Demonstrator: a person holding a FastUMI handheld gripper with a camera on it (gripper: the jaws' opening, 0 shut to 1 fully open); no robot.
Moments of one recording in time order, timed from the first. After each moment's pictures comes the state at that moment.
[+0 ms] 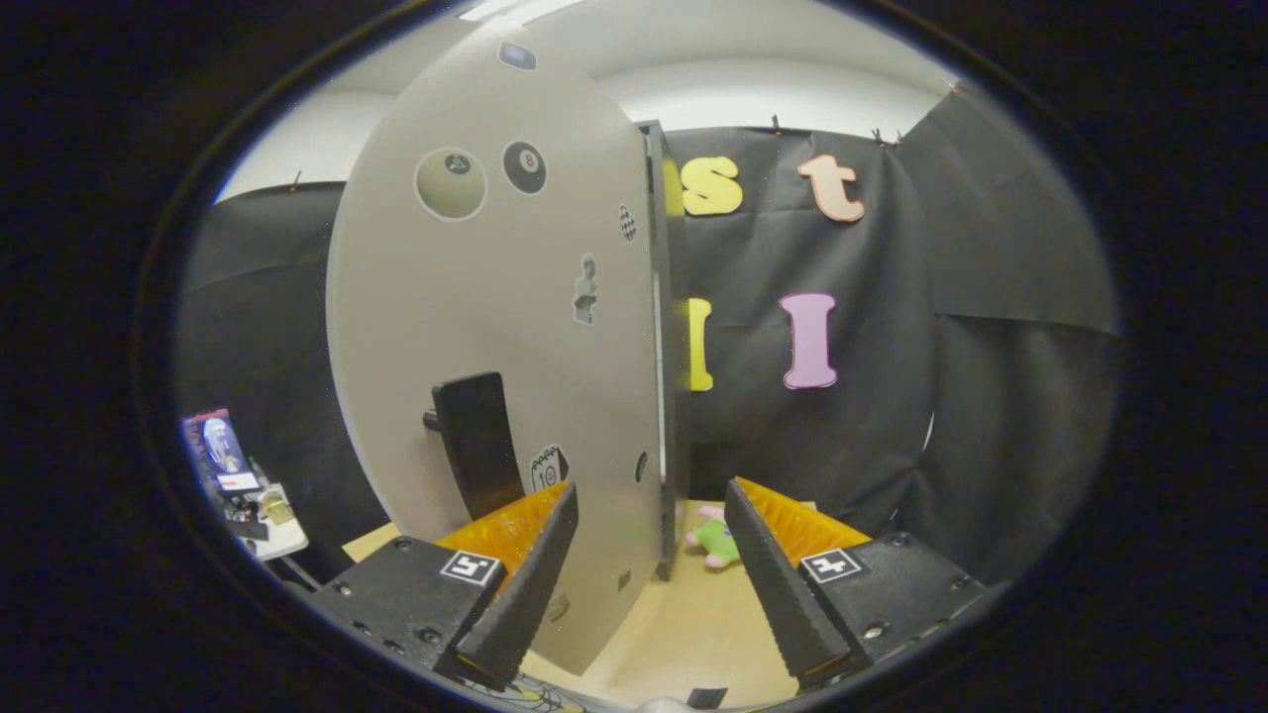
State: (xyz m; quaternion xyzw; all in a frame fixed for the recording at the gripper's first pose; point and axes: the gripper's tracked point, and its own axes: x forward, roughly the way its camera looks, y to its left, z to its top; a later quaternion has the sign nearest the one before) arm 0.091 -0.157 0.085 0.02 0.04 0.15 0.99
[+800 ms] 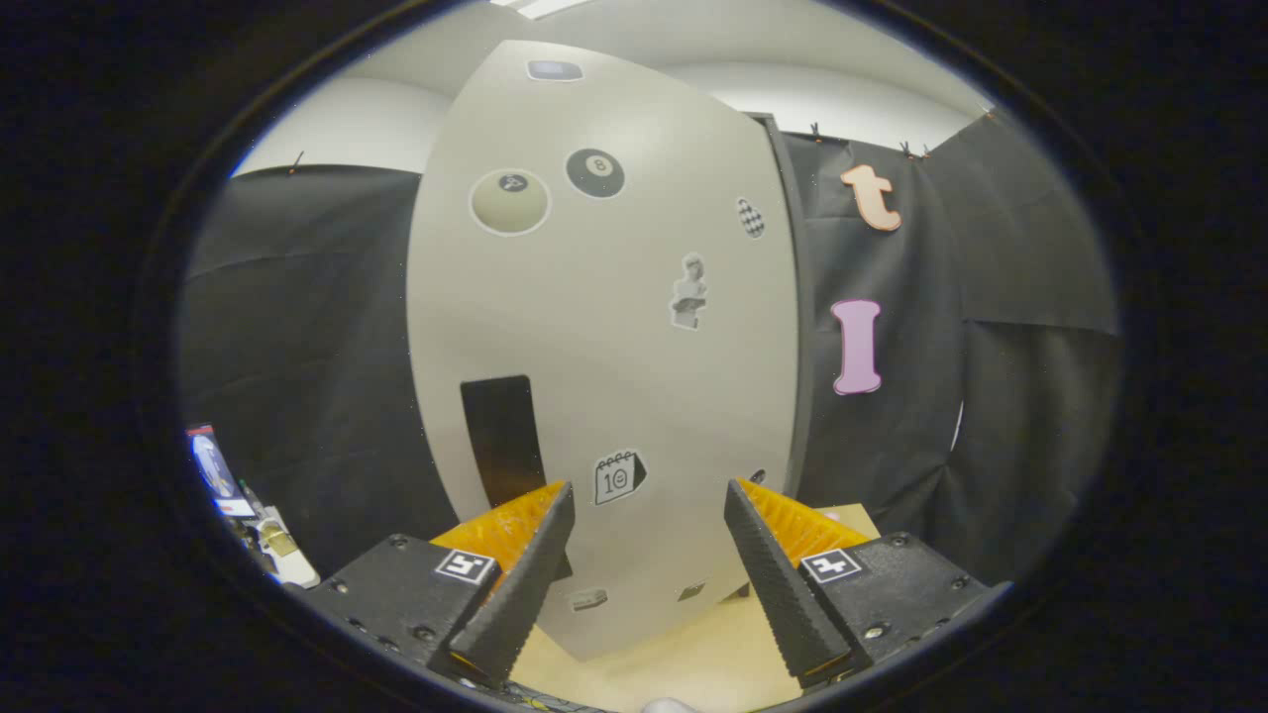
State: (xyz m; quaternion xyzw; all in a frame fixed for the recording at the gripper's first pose) arm 0.124 0.057 0.095 0.02 0.04 0.14 0.99
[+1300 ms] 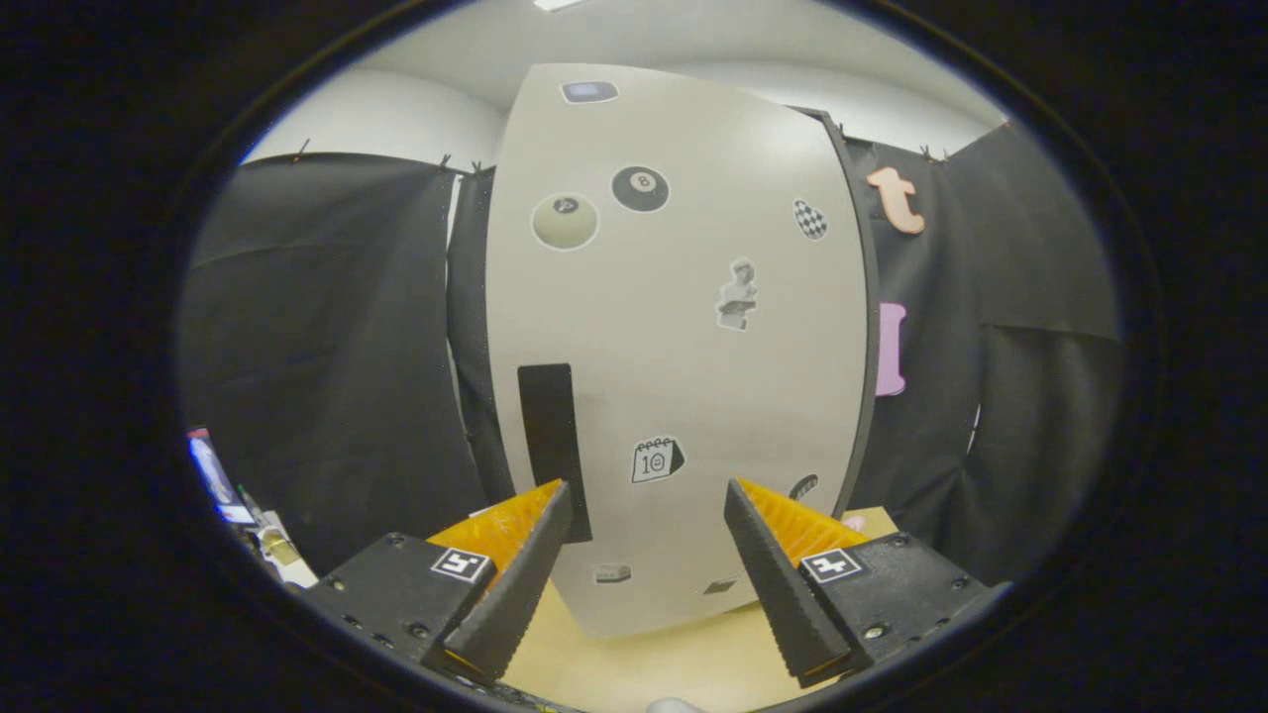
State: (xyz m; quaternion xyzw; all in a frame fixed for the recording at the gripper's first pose) arm 0.140 0.094 0.110 0.02 0.04 0.12 0.99
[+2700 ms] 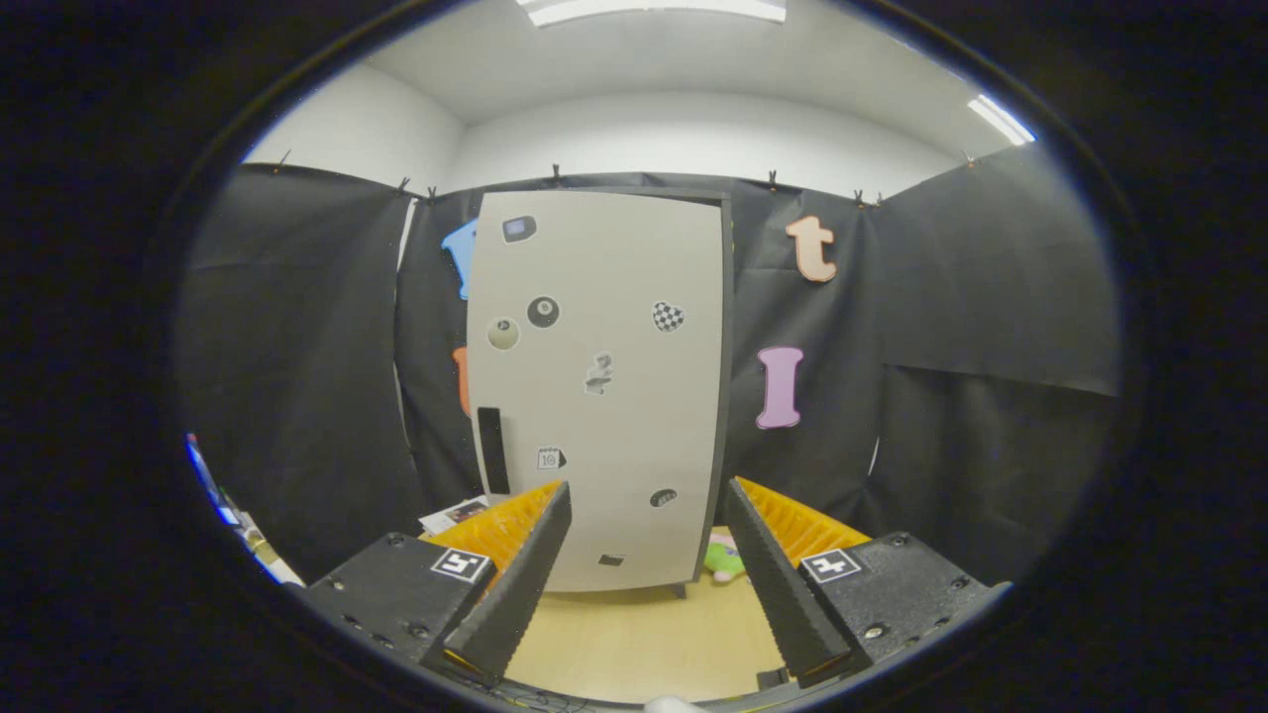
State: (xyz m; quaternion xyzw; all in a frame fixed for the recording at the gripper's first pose) arm 0.007 -0.022 0.168 0.00 0.01 0.03 1.00
